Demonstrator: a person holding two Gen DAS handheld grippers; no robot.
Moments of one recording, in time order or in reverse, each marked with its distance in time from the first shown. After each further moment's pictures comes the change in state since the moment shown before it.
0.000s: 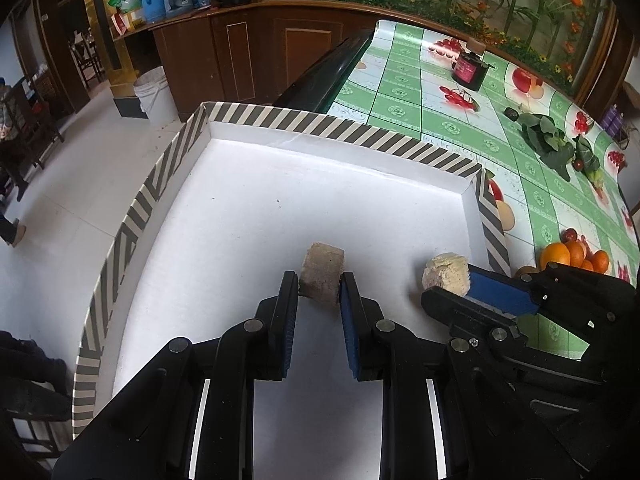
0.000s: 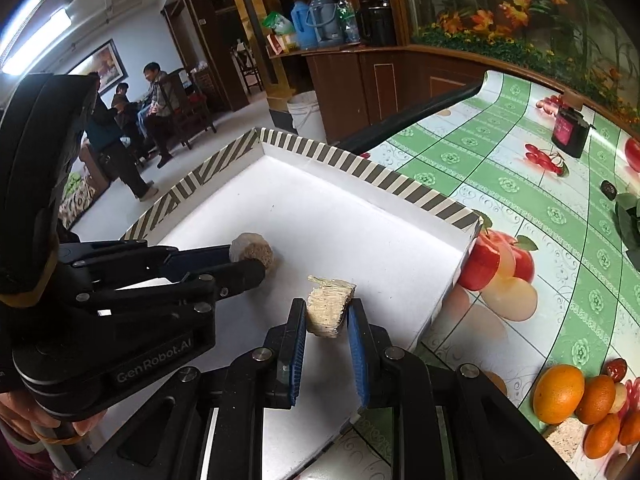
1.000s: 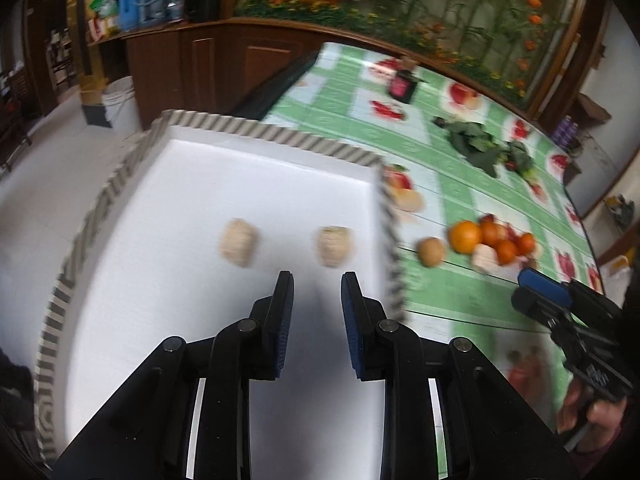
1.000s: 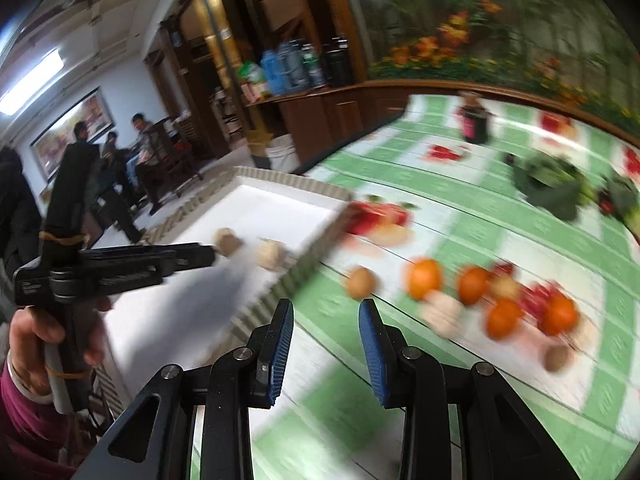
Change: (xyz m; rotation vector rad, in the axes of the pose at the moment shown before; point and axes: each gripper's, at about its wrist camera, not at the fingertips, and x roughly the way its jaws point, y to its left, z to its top) left arm -0.054 -0.034 -0.036 0.012 -0.074 -0.198; right arm -0.116 -0.052 -0.083 0.122 -0.175 -0.055
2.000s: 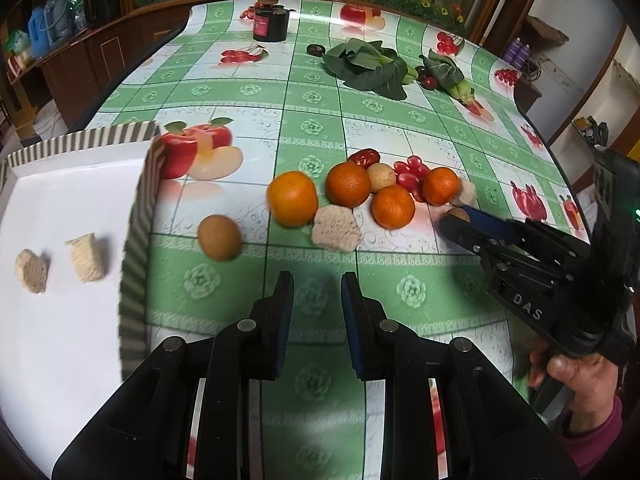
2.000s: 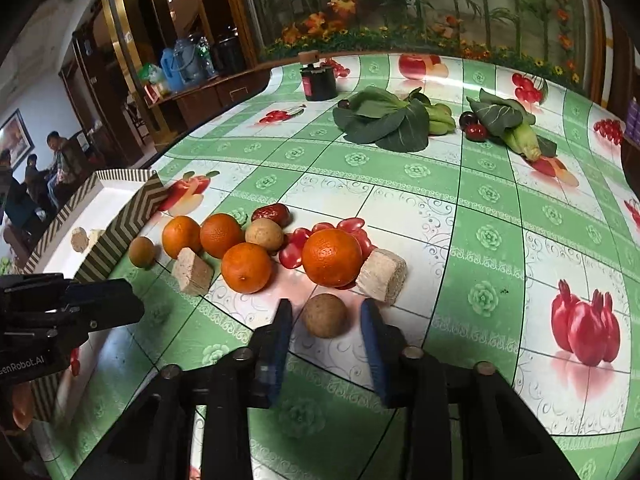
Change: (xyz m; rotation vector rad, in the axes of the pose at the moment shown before) left arm 0.073 -0.144 -0.003 0.193 0.159 -0.088; right arm -0.013 -0.127 -0.028 0.129 0.059 -0.266
